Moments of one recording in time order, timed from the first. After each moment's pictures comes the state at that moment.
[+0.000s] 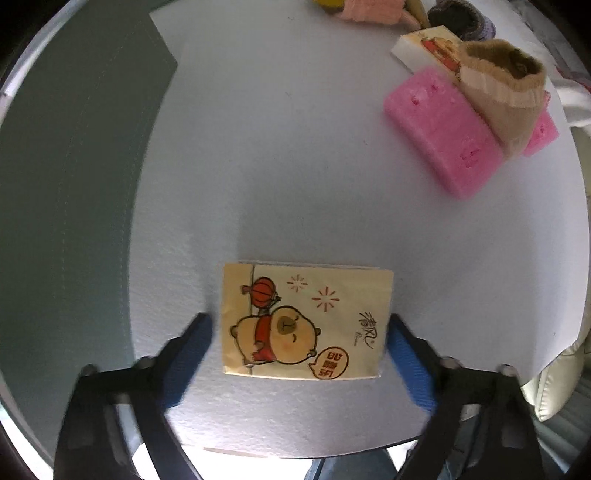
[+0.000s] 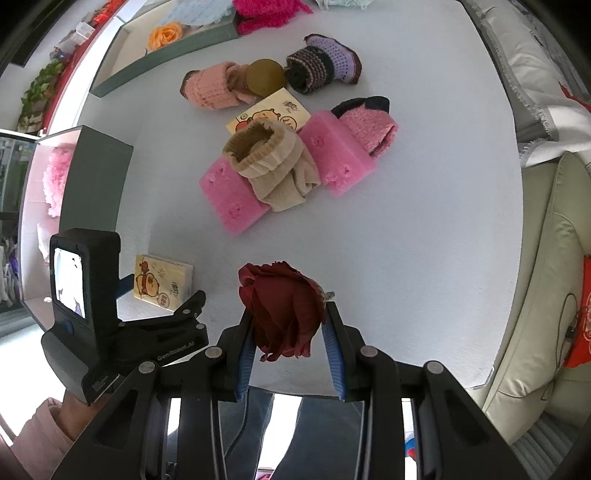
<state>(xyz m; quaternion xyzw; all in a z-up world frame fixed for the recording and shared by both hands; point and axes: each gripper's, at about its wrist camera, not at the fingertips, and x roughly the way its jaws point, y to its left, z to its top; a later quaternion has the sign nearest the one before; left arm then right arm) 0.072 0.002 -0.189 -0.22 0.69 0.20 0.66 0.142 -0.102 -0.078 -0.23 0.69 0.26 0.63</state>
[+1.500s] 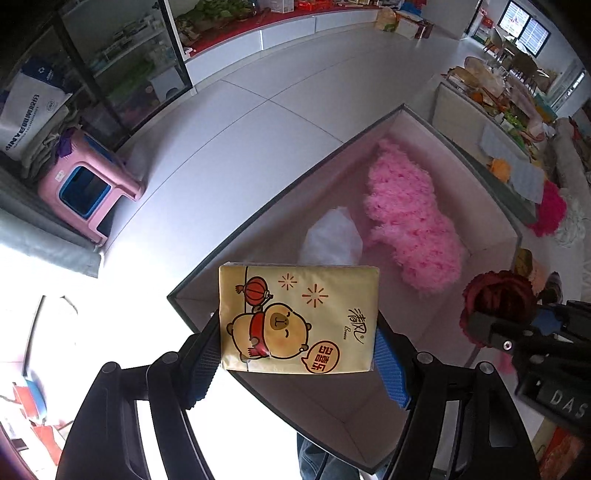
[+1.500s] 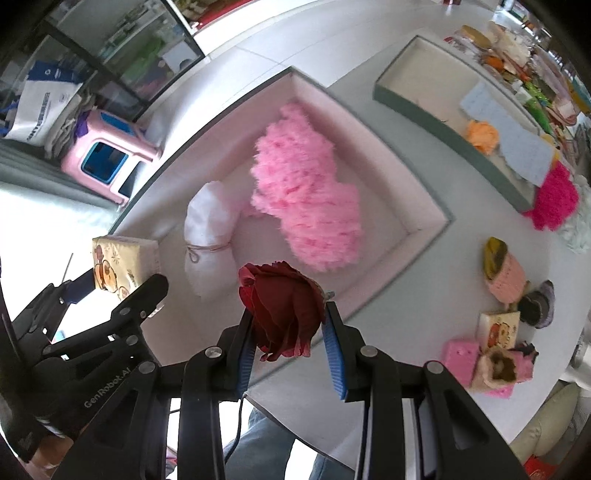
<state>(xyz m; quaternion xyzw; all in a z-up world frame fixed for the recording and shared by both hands) -0.161 0.181 -0.077 -0.38 0.49 0.46 0.64 -0.032 0.136 -0.052 -0.40 0.56 0.50 0.54</state>
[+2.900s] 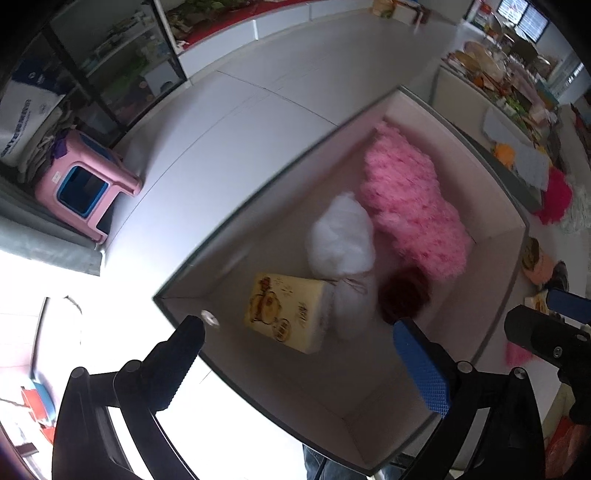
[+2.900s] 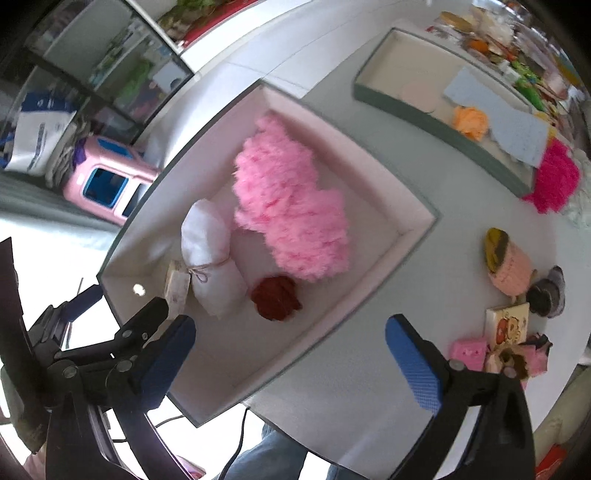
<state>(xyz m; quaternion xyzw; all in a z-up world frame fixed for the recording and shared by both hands) -0.151 0.182 -0.084 -0.38 0.51 0.45 0.63 0.000 0.130 -0.058 -0.34 0.58 0.49 0.56</state>
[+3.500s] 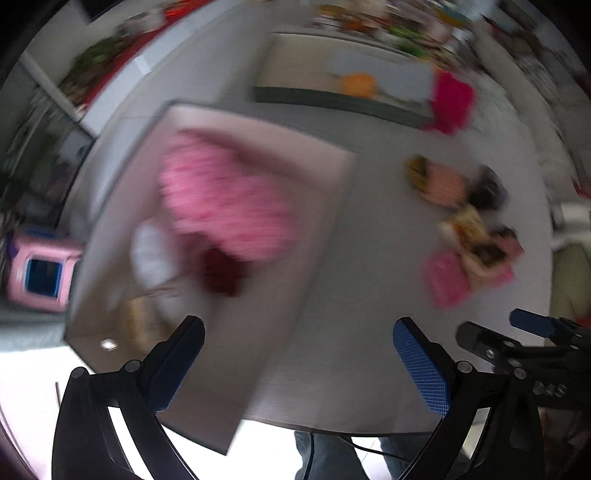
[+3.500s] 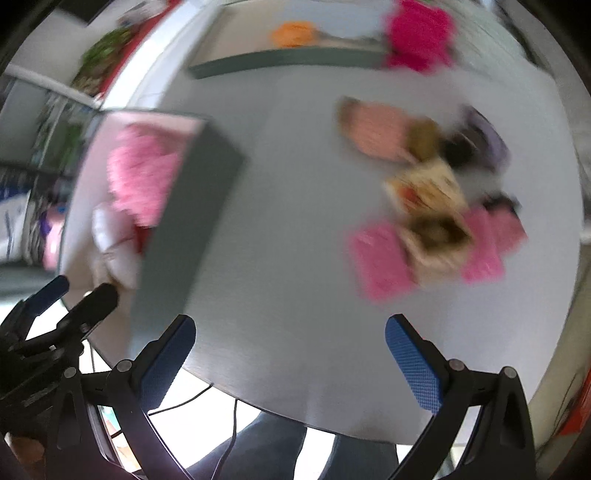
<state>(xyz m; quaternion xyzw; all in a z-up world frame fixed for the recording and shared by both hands) 0.003 0.097 -0.062 -0.29 0.59 0.30 0.70 0.103 -0.012 -0.081 -0.24 0.66 0.36 0.61</state>
